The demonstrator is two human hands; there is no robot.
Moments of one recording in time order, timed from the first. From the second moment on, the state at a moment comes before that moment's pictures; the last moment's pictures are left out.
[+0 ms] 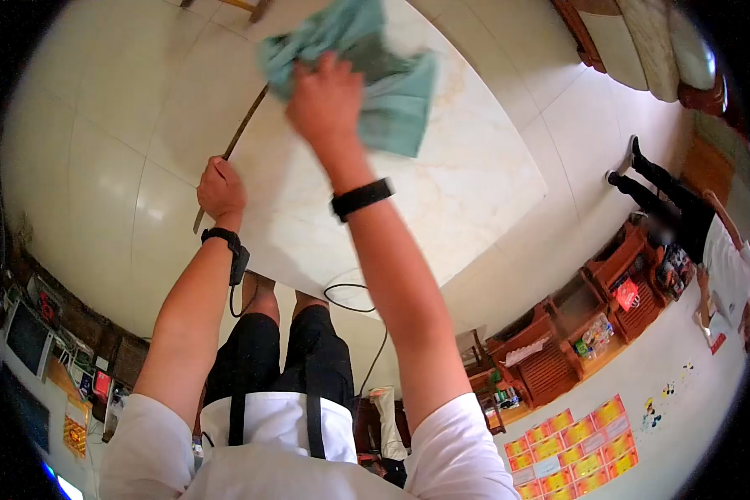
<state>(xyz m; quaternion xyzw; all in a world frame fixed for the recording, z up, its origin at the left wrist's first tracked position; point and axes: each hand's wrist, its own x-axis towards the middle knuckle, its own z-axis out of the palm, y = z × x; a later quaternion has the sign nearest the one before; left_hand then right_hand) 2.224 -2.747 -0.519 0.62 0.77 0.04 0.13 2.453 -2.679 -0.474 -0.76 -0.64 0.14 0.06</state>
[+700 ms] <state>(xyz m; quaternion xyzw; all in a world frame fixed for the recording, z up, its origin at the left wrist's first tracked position) 2.217 -2.750 -0.532 0.60 0.79 -0.02 0.14 2.662 -2.708 -0.501 -0.90 -0.37 0.21 0.08</state>
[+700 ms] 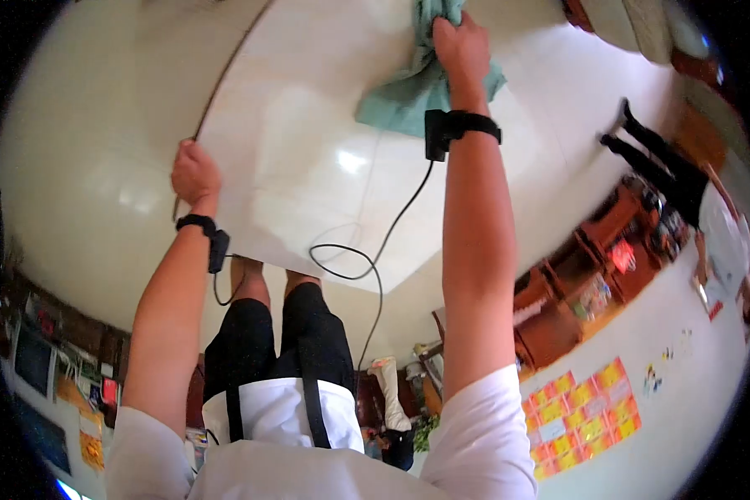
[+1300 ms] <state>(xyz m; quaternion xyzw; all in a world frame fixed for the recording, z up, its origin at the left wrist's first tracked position) 2.225 -2.753 -0.526 0.59 0.79 -0.03 0.16 2.762 -2.927 -0.484 -0.96 0.02 0.27 0.00</state>
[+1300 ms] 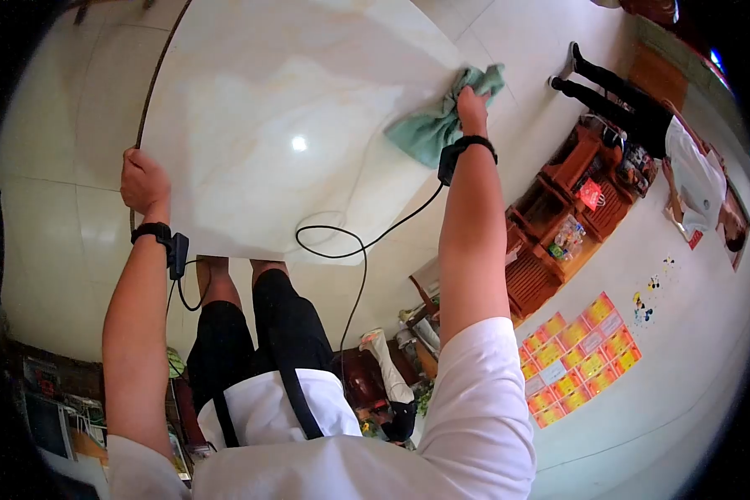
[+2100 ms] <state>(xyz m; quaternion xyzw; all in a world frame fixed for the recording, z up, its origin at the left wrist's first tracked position) 2.227 -2.759 -0.526 0.58 0.80 -0.04 0.15 2.431 -3.057 -0.478 -0.71 -0.27 0.65 -0.07</state>
